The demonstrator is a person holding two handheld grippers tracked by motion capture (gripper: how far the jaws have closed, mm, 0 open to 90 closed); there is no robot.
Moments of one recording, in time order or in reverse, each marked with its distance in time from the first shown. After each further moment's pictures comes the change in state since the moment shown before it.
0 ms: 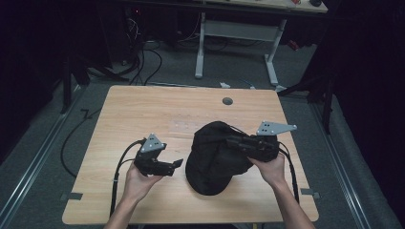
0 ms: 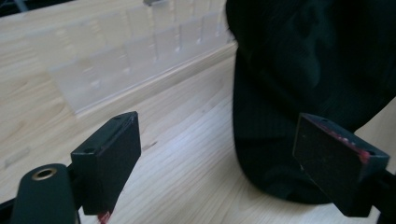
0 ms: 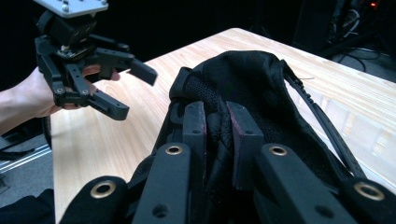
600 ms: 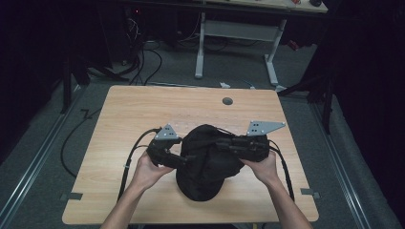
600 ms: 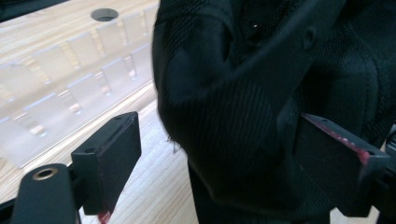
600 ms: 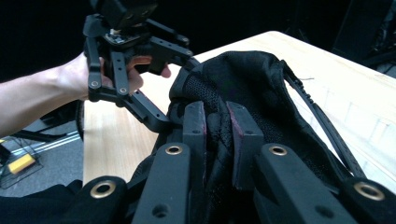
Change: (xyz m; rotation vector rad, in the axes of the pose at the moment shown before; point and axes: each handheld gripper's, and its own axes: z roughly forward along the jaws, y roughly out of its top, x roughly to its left) left arm -0.022 0.019 0.025 0.120 -0.131 0.014; right arm 0.010 0.010 0.019 0.010 0.135 -0.050
